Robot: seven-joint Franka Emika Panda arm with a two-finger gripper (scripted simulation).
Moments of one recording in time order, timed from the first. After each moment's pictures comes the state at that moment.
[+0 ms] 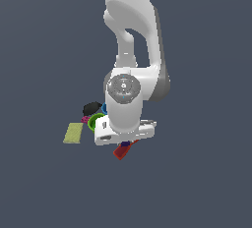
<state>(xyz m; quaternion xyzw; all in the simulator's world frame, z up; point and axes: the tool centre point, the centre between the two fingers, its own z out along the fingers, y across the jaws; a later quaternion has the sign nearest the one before) 0.117 -0.004 0.134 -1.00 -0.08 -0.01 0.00</state>
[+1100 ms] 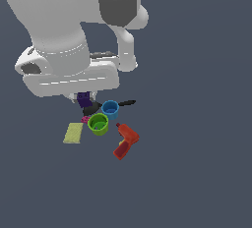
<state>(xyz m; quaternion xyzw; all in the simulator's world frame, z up) 0.072 -0.117 0.334 -1.00 -0.08 0.00 0.00</state>
